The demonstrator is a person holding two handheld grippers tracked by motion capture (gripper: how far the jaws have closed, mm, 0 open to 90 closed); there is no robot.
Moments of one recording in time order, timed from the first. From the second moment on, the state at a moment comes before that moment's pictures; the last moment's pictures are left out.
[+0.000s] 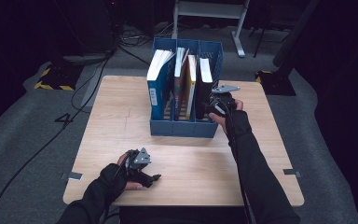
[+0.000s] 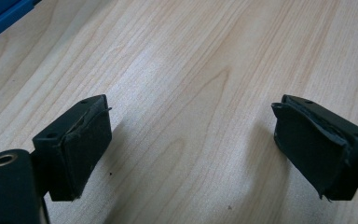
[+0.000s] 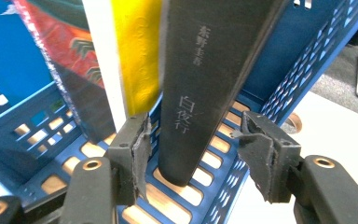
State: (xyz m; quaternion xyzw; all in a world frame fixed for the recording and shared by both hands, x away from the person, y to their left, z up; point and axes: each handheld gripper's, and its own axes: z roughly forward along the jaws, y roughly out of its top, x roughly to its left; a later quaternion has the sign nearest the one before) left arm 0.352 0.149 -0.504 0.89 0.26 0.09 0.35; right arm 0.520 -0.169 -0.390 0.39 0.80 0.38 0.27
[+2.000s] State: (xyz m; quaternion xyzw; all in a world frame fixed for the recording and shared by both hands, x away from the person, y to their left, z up) left arm 0.352 0.147 -0.504 0.89 0.26 0.10 0.35; right arm 0.419 -0.236 -0.404 0.31 0.85 0.32 0.29
